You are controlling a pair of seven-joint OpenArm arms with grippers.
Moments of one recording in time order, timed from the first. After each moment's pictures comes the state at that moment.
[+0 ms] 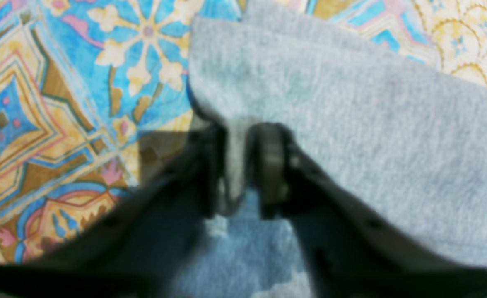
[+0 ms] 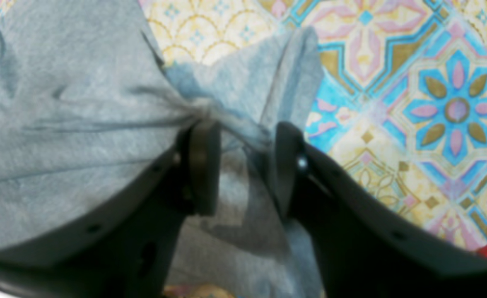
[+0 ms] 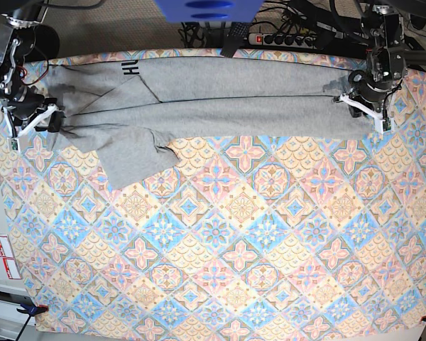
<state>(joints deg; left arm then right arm) 23.3 -19.1 -15.9 85.7 -27.0 -2.7 33.8 -17.7 22.9 29.4 86.0 32.5 26.7 -48.3</state>
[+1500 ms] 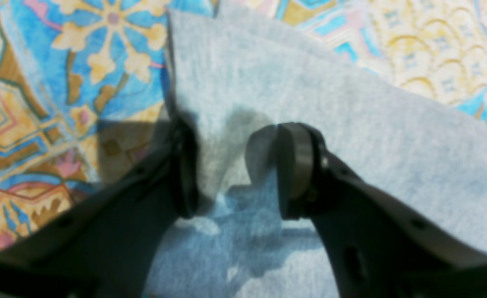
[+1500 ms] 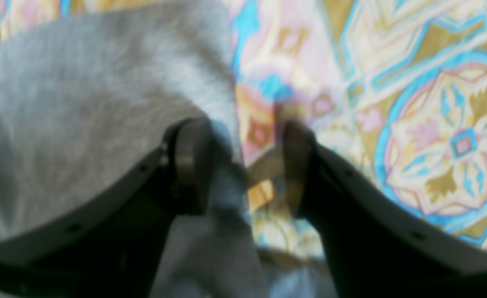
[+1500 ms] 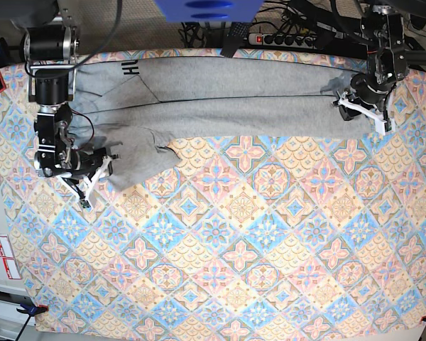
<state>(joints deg) 23.2 -19.0 -16.3 87.0 -34.7 -2.3 36.5 14.1 18.3 1.6 55.8 11.4 26.3 -44.6</state>
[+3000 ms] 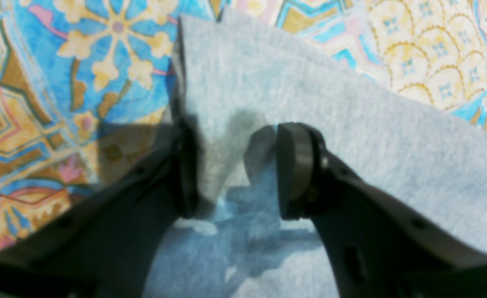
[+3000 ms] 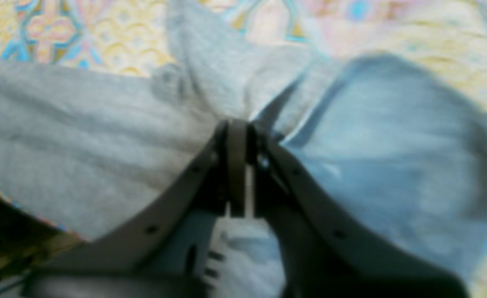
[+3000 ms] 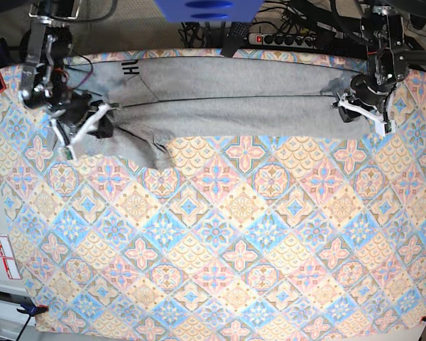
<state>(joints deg) 23.0 -18.9 -16.3 87.1 -34.7 -2.4 36.3 -17.4 15.1 17.5 99.4 33.6 26.5 -54.4</state>
